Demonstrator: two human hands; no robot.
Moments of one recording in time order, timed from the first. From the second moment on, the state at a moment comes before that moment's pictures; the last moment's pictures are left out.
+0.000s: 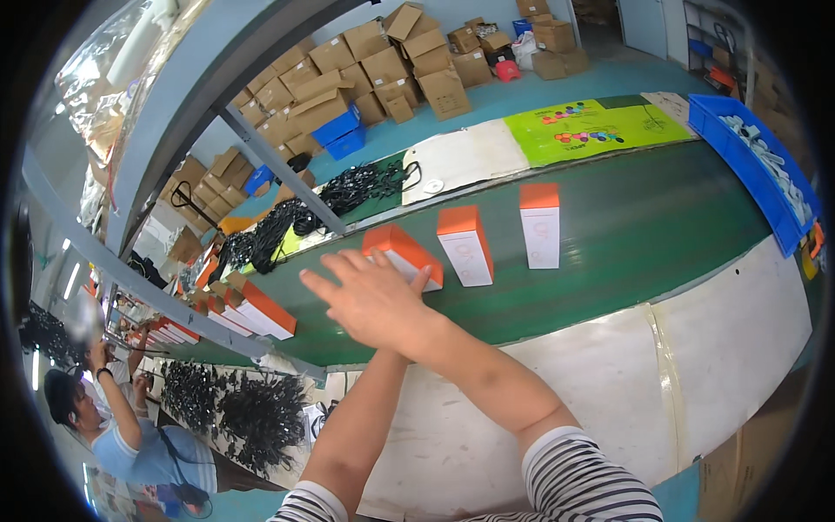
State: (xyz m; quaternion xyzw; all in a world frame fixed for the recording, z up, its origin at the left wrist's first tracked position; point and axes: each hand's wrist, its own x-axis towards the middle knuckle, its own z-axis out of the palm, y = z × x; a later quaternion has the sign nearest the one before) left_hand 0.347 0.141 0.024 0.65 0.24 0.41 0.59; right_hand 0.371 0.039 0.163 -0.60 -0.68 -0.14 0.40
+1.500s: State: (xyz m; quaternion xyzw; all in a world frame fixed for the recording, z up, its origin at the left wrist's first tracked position) left_hand 0.089 0.120 -0.007 0.94 0.15 0.28 0.11; right_hand 0.275 0.240 0.038 -0.63 -0.55 0.22 0.50
